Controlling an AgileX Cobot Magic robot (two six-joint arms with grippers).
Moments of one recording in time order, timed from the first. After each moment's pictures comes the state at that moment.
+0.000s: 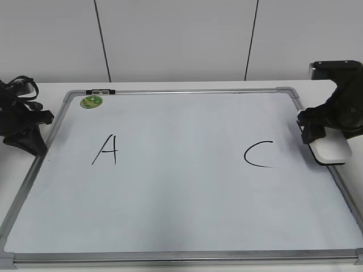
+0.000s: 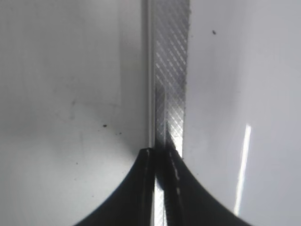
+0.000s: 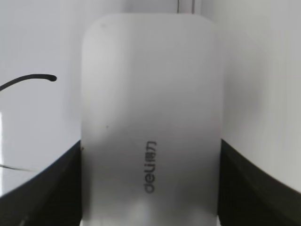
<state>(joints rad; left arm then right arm) 0.06 2.18 -1.49 -0.34 0.89 0.21 0.04 1.85 -1.20 -0.01 0.64 -0.02</state>
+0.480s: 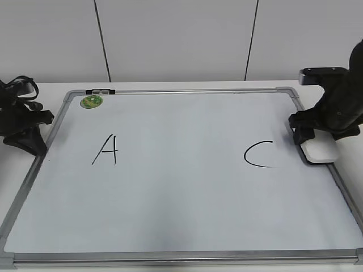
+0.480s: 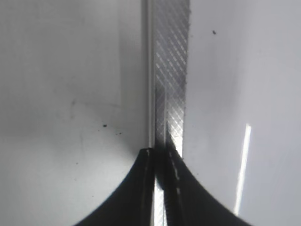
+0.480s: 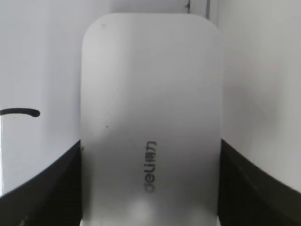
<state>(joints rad) 0.06 2.18 -1.49 -0.34 0.89 0.21 0.04 1.96 -1.27 0.00 0.60 -0.02</state>
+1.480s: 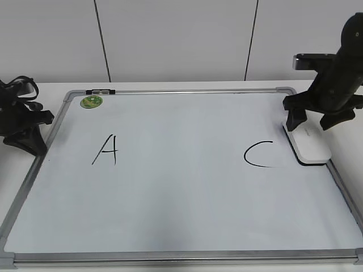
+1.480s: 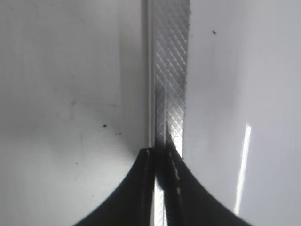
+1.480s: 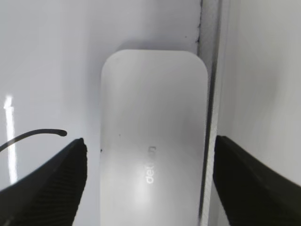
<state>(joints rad) 0.06 2.18 -1.49 -0.34 0.89 0.21 0.04 2.04 -1.50 0.06 0.82 -0.05</state>
